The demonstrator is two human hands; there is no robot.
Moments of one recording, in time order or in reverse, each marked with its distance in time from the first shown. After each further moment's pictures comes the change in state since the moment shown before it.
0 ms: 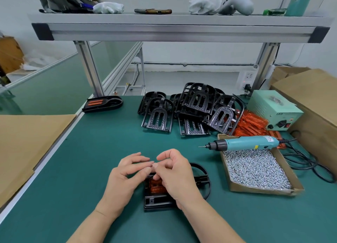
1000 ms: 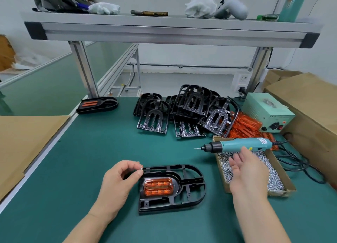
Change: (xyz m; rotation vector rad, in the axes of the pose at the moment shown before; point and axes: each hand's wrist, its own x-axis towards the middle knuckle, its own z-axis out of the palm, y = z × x) left_hand 0.004 -0.008 0.000 -0.023 0.109 -0.122; right_hand 0.012 -0.005 -0.132 0.716 0.817 0.037
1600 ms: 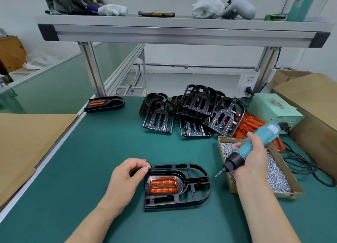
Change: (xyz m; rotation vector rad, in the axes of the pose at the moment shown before) left_hand 0.000 0.005 0.000 0.104 -0.034 0.014; right_hand 0.025 -0.006 0.019 0.162 -0.105 0.071
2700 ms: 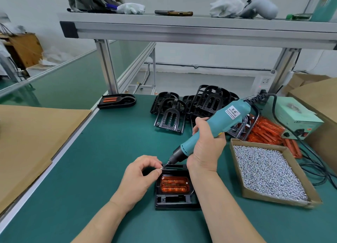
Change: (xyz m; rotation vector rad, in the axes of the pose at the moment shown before) left_hand 0.002 -0.001 -0.003 0.008 -0.063 0.050; right_hand -0.090 0.073 0.093 0.031 -0.313 -0.229
